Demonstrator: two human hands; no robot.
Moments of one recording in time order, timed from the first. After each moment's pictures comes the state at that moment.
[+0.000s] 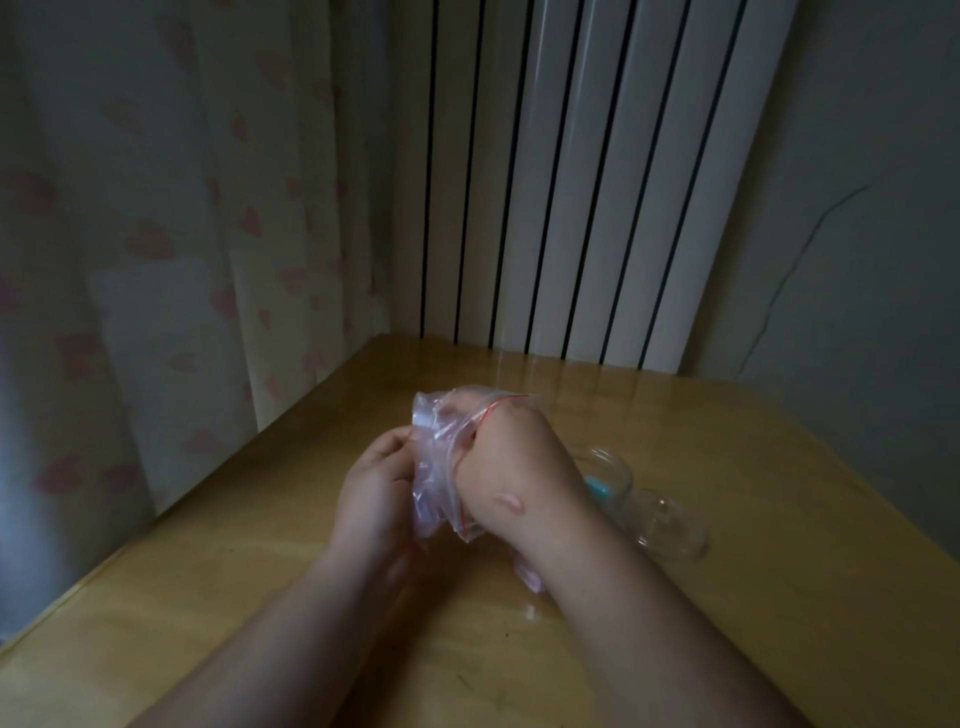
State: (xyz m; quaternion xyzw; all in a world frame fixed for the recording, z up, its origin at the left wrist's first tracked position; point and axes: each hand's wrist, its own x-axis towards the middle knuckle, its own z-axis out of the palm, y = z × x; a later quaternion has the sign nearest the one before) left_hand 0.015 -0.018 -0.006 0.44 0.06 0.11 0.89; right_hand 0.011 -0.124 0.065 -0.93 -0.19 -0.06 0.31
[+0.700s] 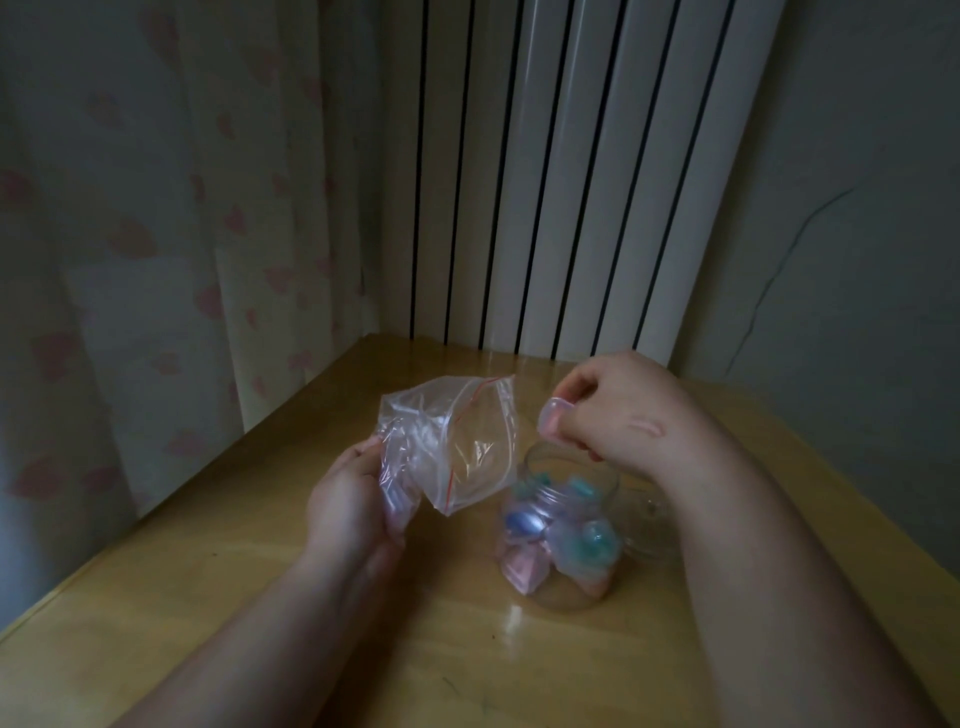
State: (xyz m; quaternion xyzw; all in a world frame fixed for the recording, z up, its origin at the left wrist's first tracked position) left_hand 0.018 -0.016 -0.002 0.37 0.17 0.12 0.90; right_hand 0.022 -0.195 0.105 -0.95 -0.08 -0.08 0.28
